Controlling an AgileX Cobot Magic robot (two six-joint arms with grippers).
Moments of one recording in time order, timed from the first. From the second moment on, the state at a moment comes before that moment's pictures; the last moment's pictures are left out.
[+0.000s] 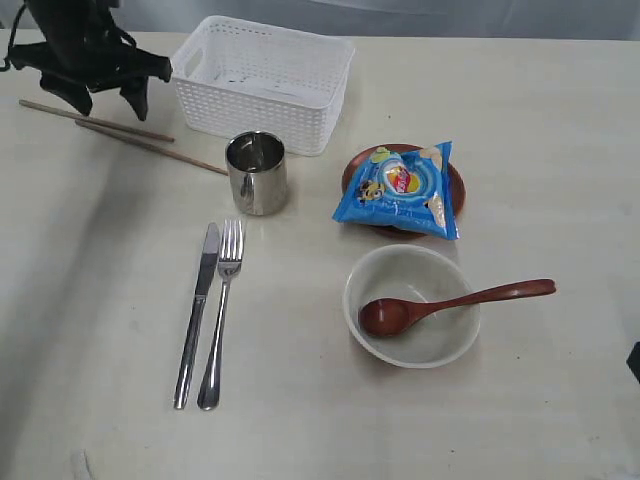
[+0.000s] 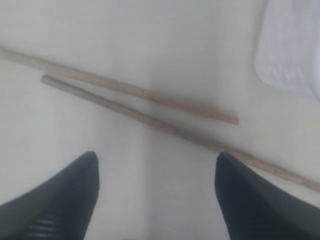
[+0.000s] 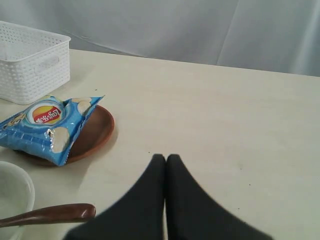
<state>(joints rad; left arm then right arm) -0.16 2.15 -1.71 0.03 1.02 -0.13 0.08 0.01 0.00 -0.02 0.34 -0.04</state>
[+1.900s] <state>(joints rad) -0.16 2.37 -1.87 0.12 1.09 1.18 0.08 0.01 0.00 -0.02 0.34 -0.03</state>
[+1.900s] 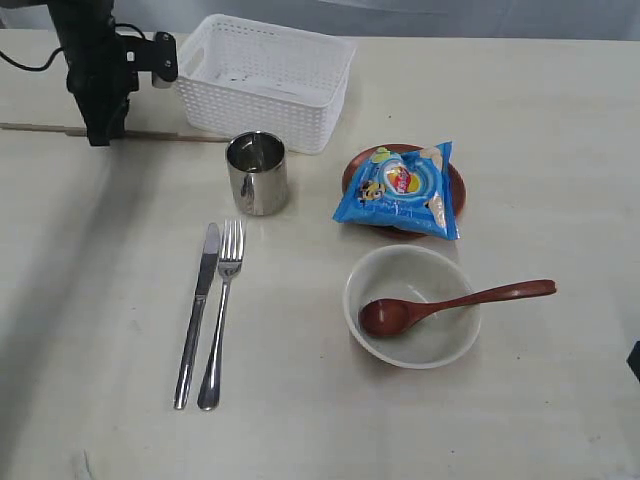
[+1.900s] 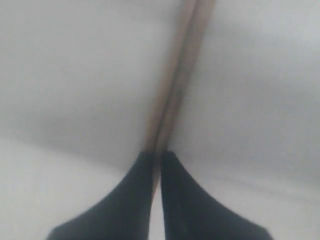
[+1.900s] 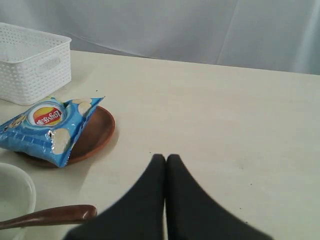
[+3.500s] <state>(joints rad) -0.15 2.08 -1.50 -0.21 1.21 1.02 0.08 0.01 0.00 -0.02 0.34 -0.03</state>
